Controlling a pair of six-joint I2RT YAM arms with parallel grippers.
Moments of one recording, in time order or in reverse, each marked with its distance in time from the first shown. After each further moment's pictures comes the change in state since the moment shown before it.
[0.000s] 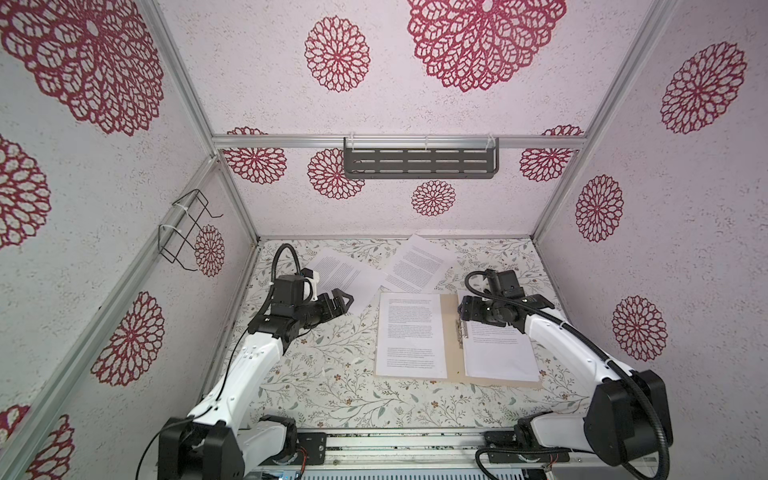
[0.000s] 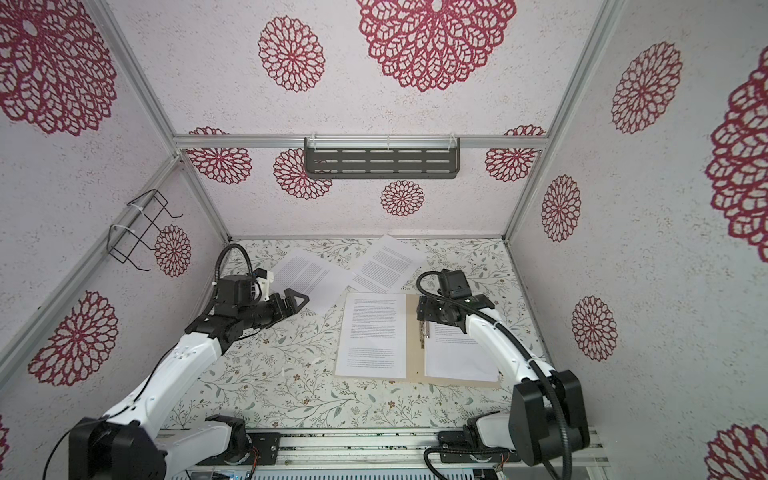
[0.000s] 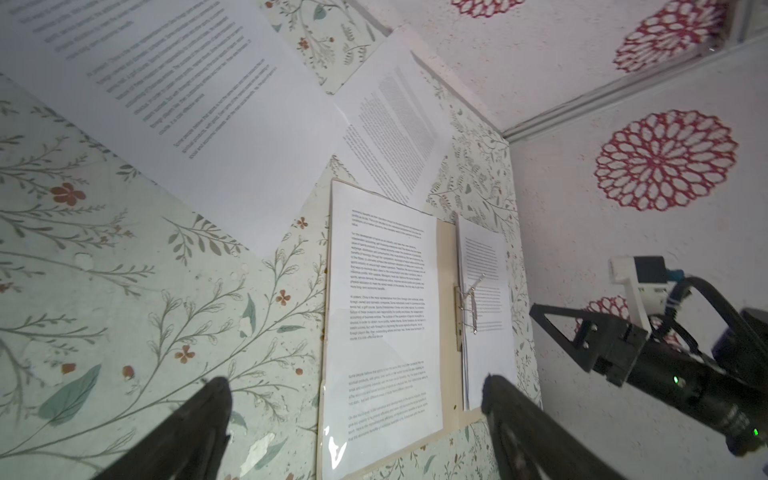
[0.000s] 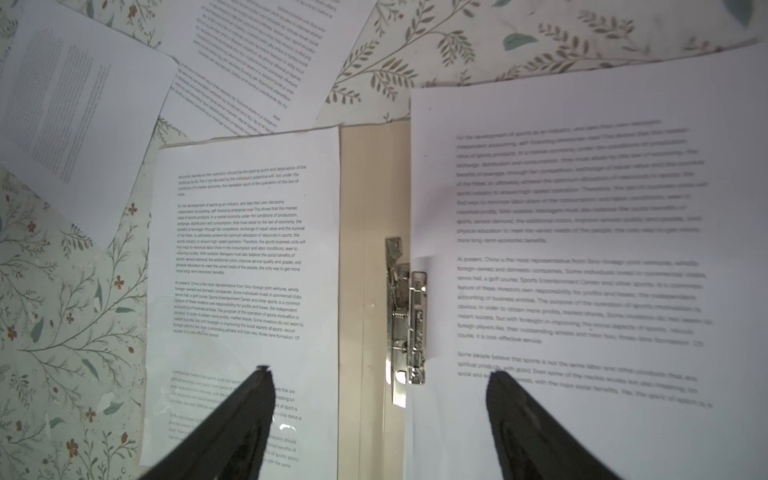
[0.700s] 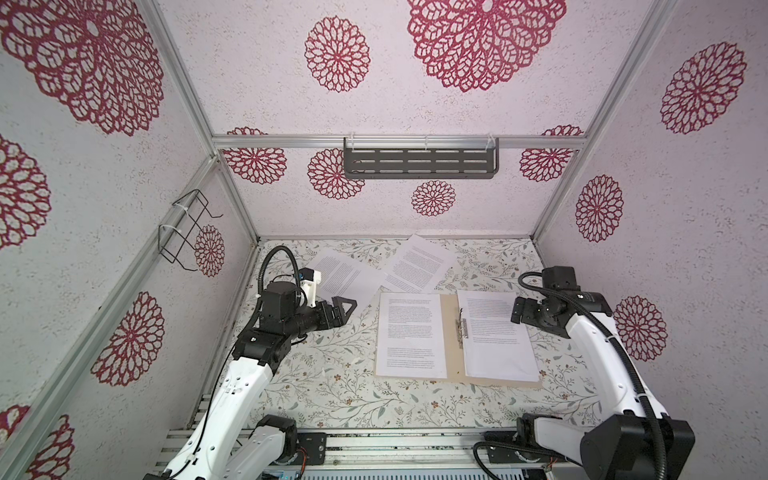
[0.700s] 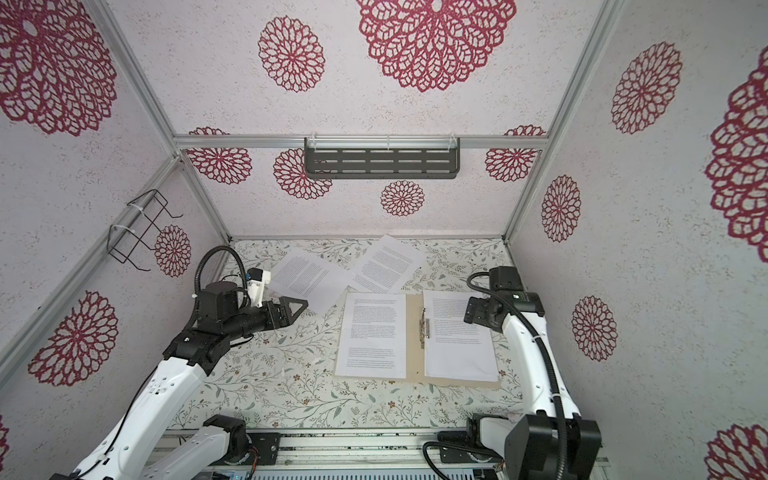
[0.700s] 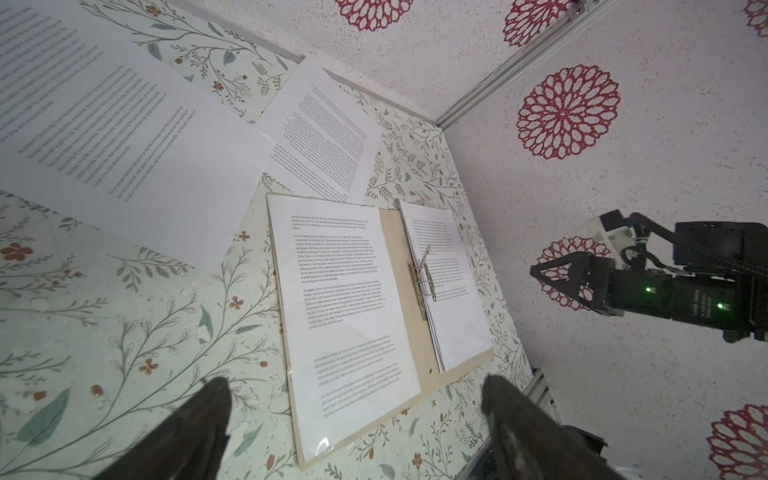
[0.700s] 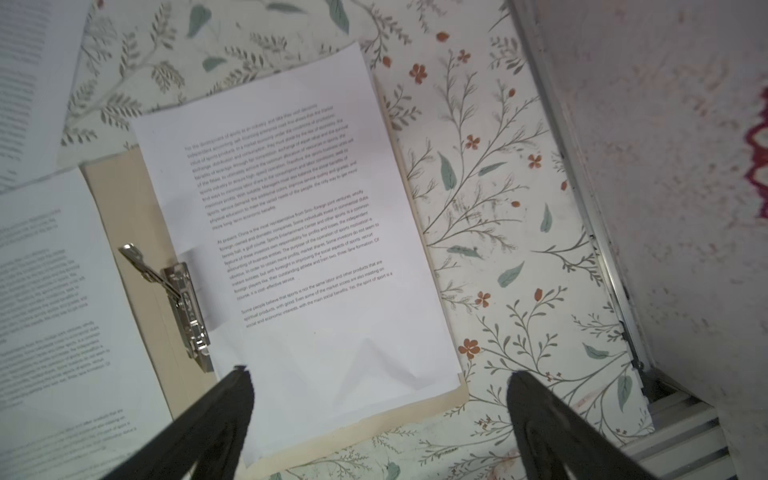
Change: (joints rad) left arm -0.037 -0.312 -0.040 -0.057 0.087 0.122; right arm -0.388 -0.219 0.131 -0.405 0.193 -0.119
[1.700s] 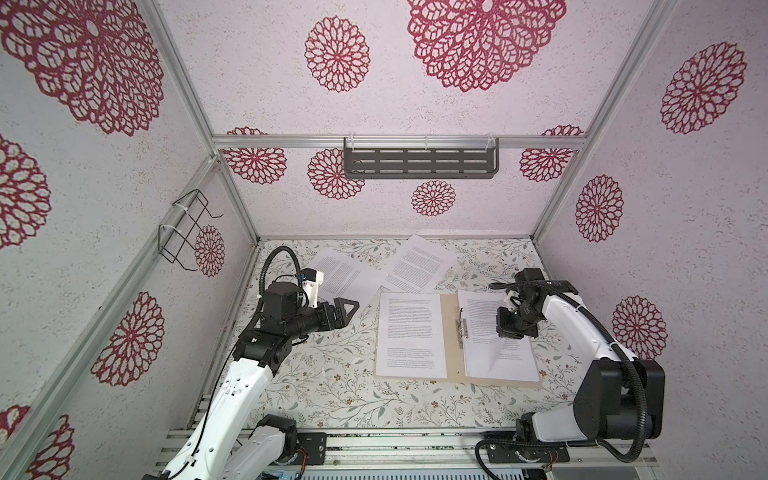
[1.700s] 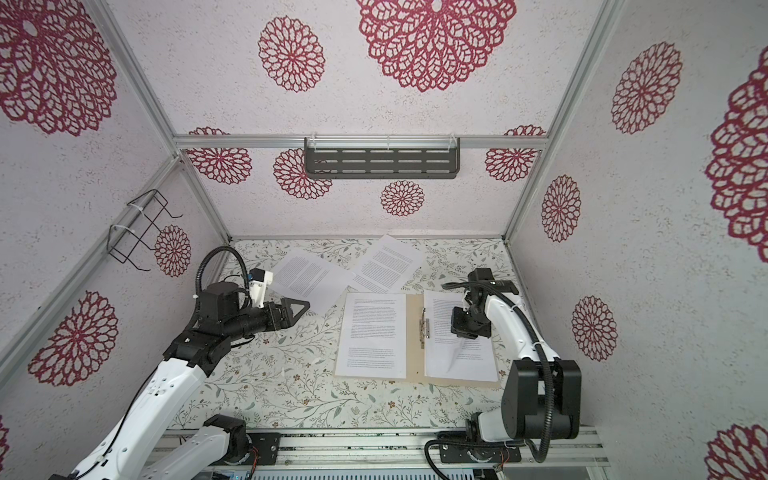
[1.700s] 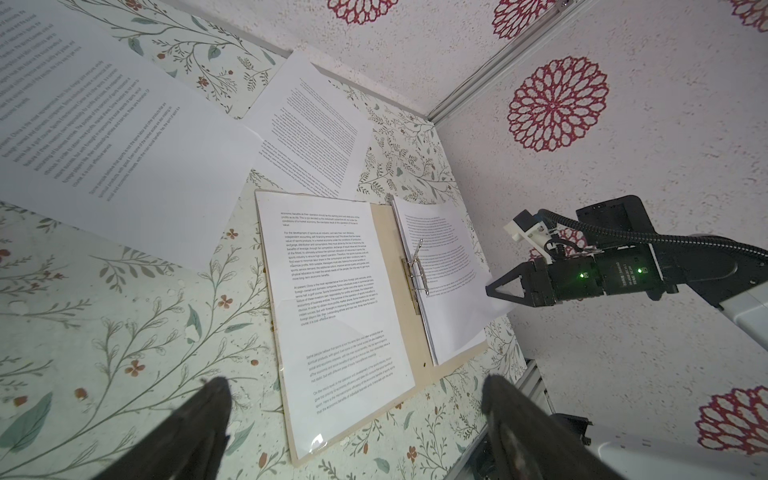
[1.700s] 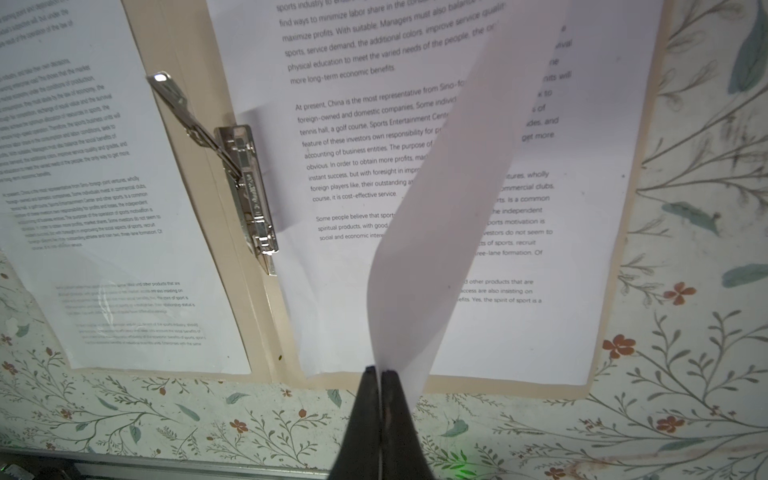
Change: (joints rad) left arm -0.024 -0.008 0.000 0.001 0.010 -0.001; right arm 0.111 0.254 -0.009 -0.098 -0.263 -0.090
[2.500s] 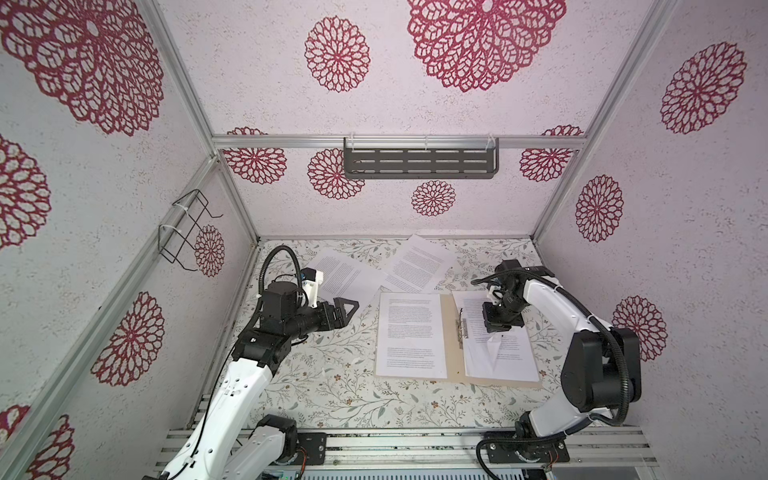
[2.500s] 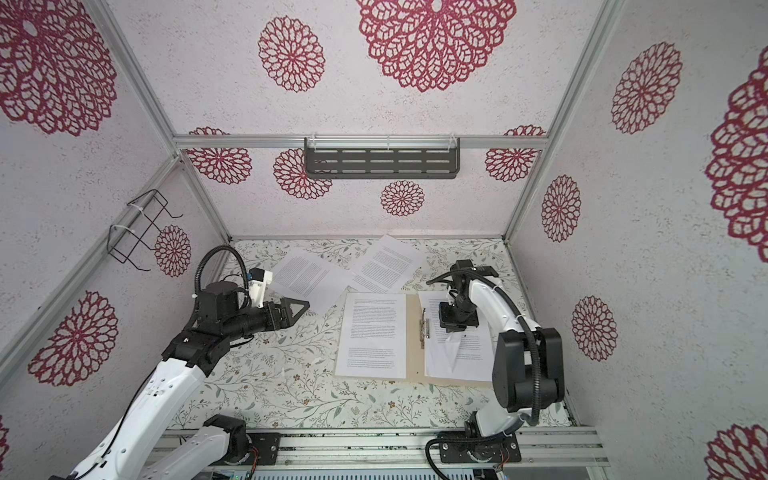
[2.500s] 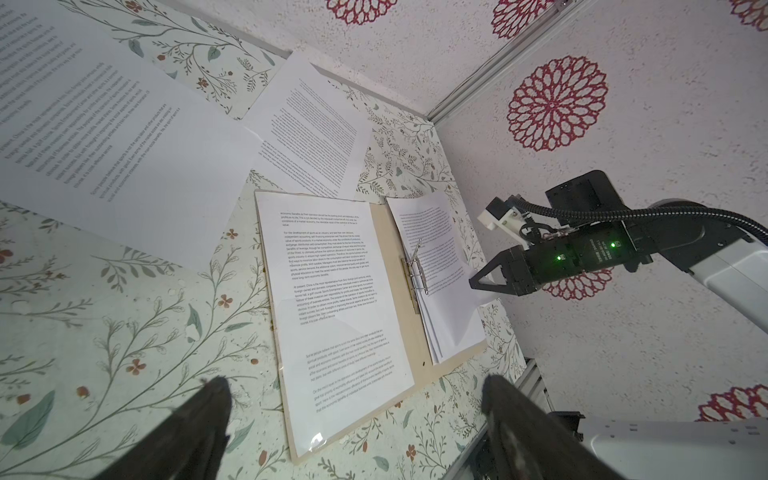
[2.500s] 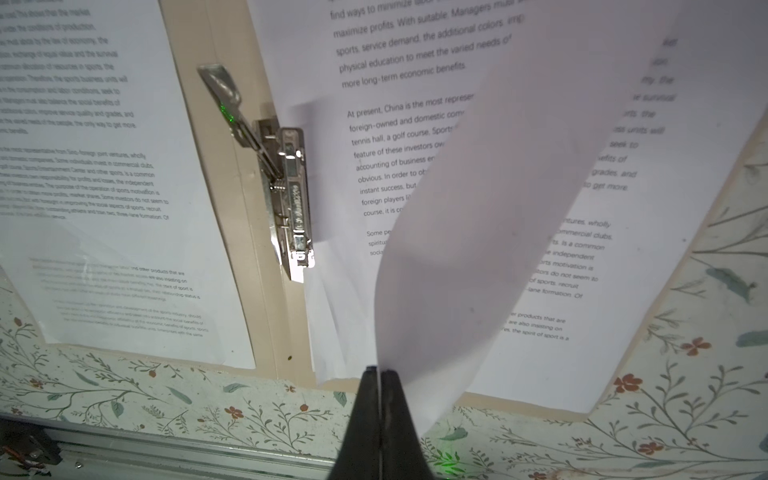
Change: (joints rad) left arm 0.000 -0.003 0.011 -0.014 0.000 0.003; right arm 0.100 0.169 0.134 -0.052 0.012 -0.042
